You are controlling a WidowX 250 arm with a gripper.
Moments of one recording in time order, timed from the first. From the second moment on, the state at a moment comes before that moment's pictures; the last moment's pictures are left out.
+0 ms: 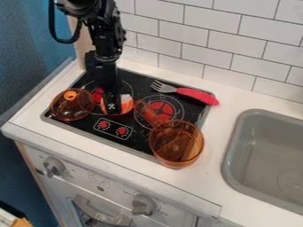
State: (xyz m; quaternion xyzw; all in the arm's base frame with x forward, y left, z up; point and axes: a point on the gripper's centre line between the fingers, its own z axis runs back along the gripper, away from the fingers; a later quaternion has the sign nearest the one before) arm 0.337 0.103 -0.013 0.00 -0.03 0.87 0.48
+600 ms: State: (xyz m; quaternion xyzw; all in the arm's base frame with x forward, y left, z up) arm 0.342 0.108 -0.009 0.03 -0.02 0.87 0.50
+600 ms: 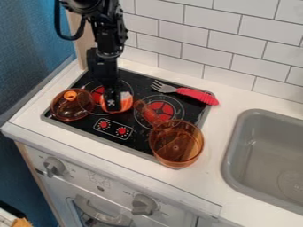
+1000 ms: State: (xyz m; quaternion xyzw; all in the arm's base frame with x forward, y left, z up) arm 0.357 0.135 0.020 0.01 -0.03 0.88 0.48
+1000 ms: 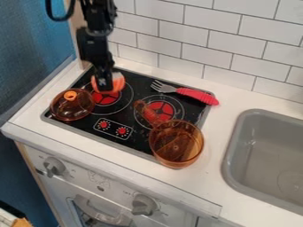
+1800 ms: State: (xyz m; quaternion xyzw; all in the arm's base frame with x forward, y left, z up) arm 0.408 0.174 0.009 0.01 -0.06 0.88 0.47
